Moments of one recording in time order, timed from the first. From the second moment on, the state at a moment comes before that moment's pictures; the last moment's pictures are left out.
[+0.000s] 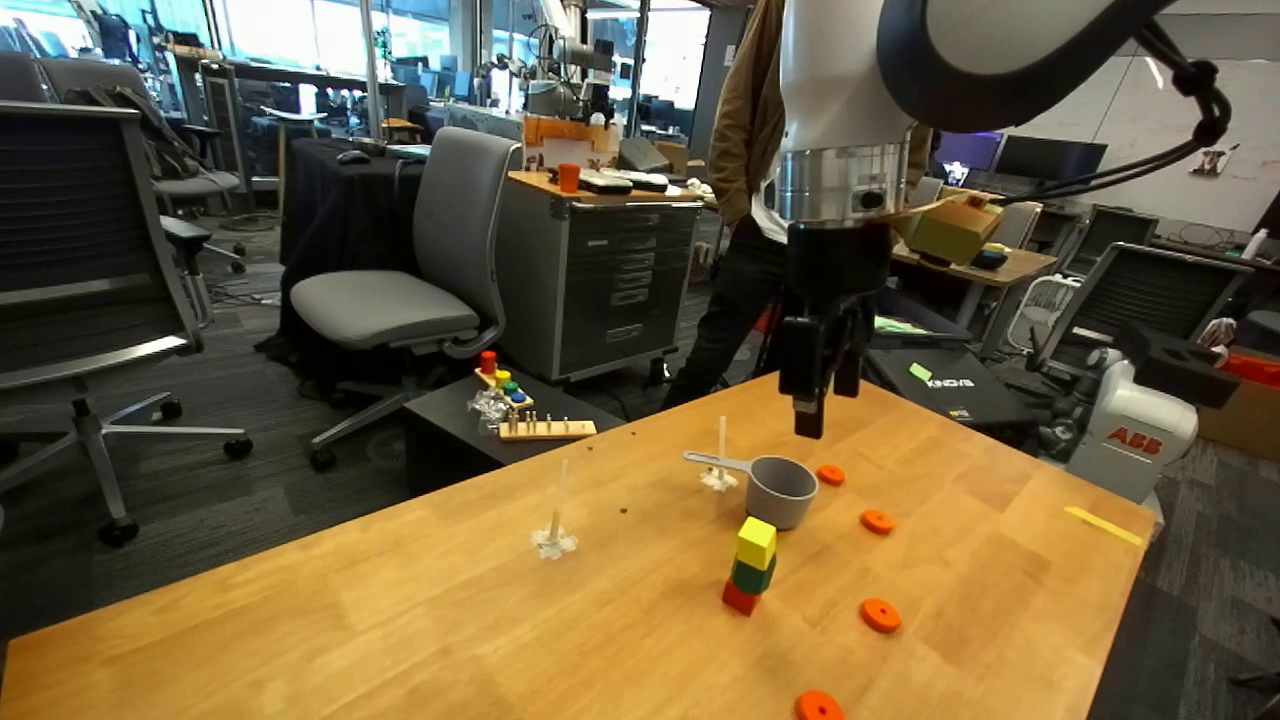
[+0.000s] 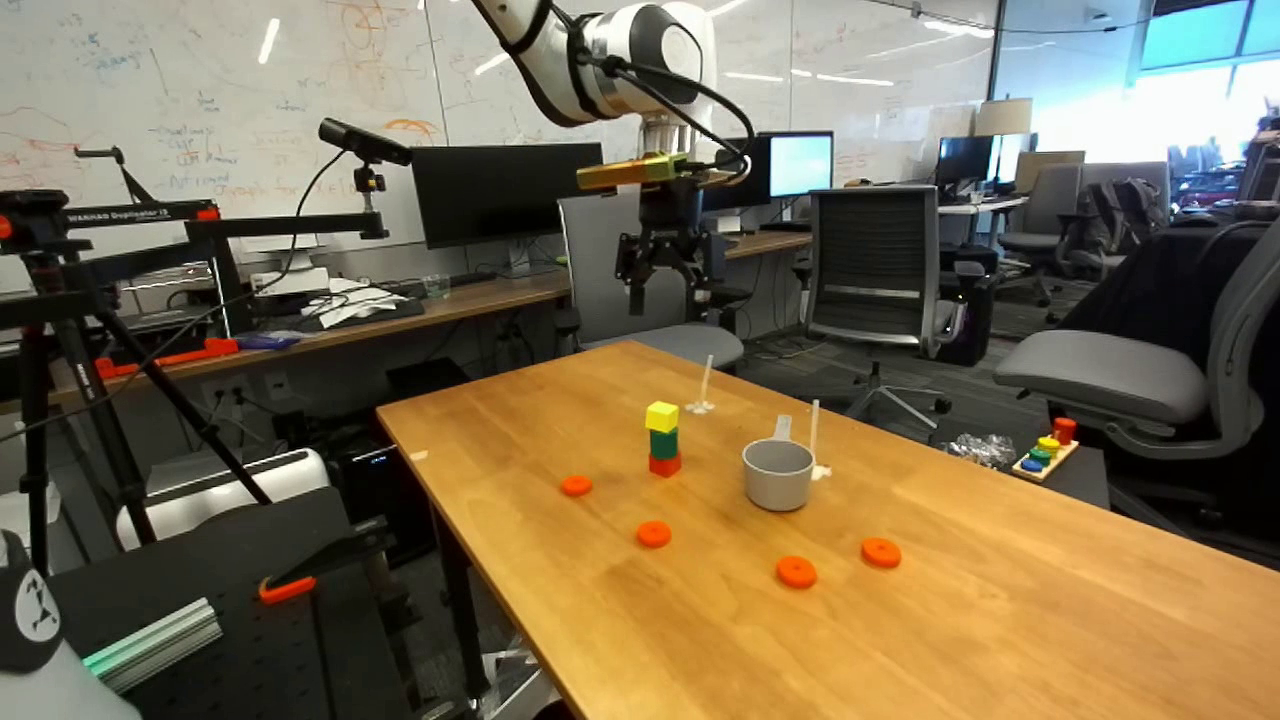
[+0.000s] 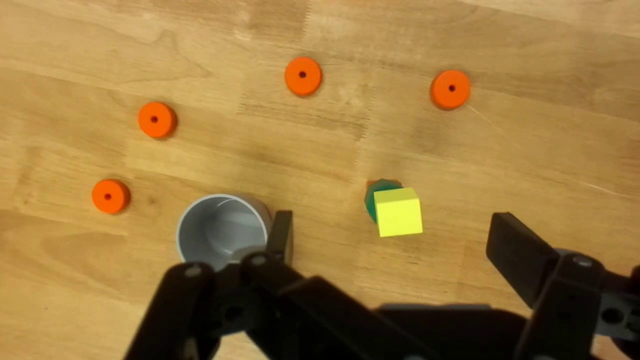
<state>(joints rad) 0.17 0.45 0.13 -1.78 -0.13 2.00 0.11</state>
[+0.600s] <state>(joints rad) 0.18 0.50 0.12 -1.77 -0.13 2.01 0.10</state>
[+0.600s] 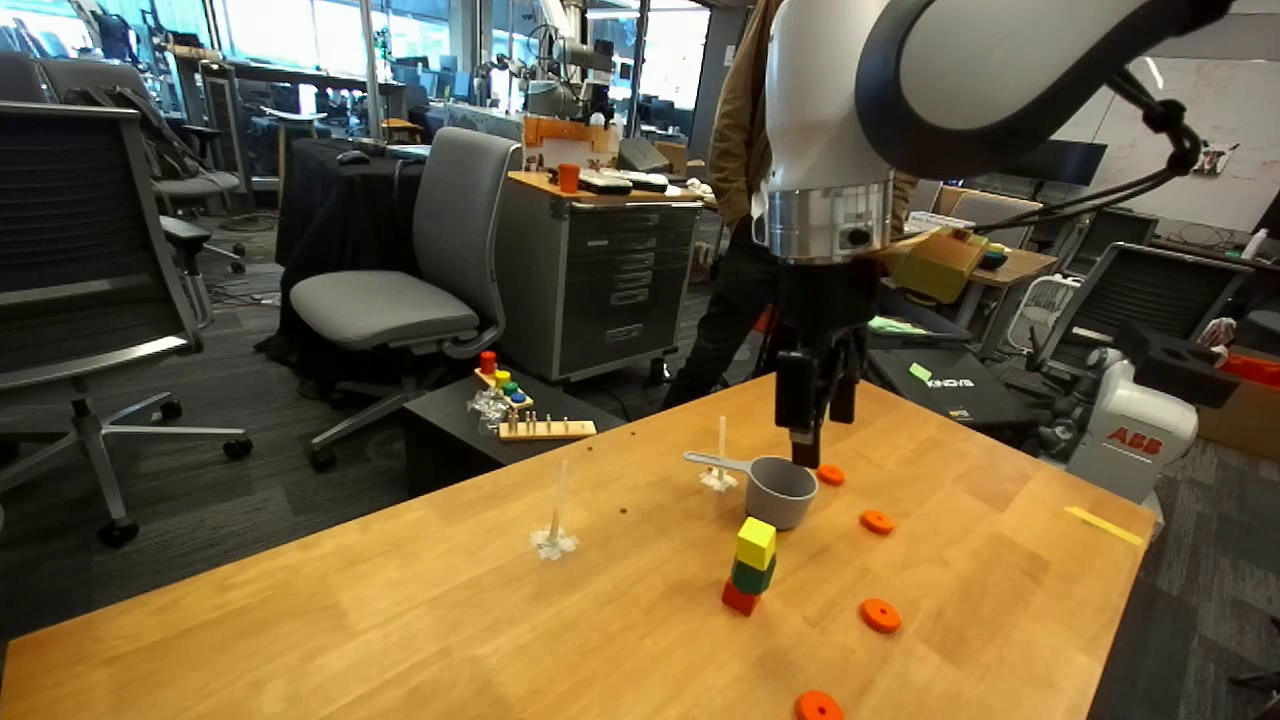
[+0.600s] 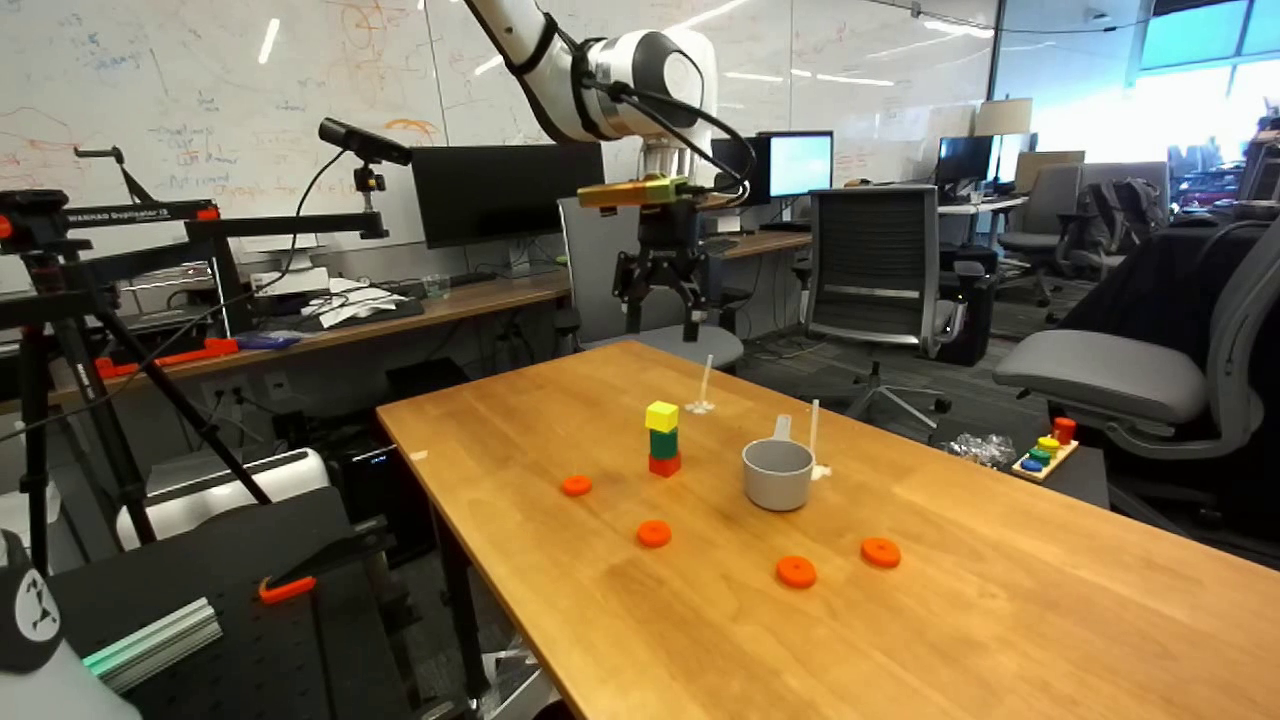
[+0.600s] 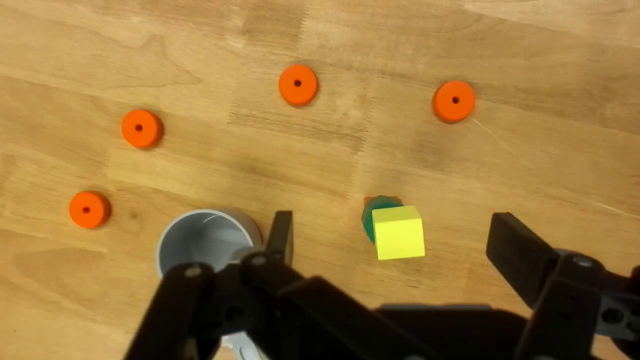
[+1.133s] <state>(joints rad) 0.18 0.64 0.12 -1.73 -0.14 2.01 0.09</state>
